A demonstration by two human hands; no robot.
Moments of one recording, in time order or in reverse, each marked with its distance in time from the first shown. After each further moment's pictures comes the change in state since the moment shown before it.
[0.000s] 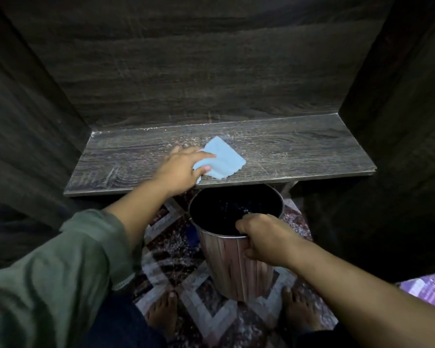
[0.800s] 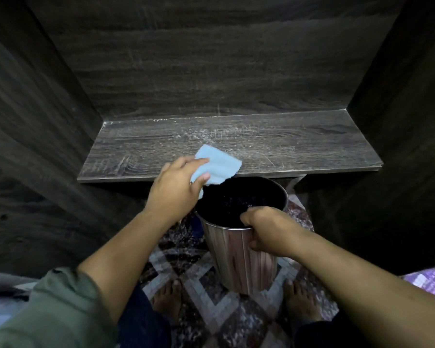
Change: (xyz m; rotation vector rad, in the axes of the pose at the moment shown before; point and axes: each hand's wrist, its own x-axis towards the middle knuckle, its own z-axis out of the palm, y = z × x) left_hand -0.089 0.036 -0.007 -0.108 0.229 -0.142; right_hand -0.002 -0.006 0.002 0.012 -0.033 0.004
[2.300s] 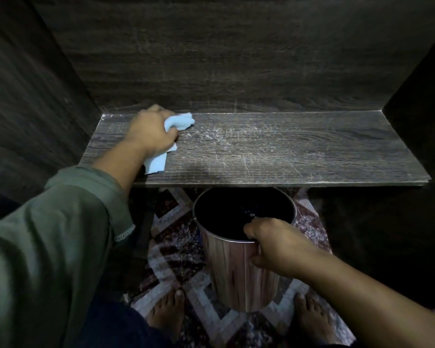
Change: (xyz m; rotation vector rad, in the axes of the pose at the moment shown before) left_hand 0.134 -0.104 -0.030 0.157 -0.029 -0.120; right_hand 0.038 -0.012 0.005 0.013 -0.033 -0.006
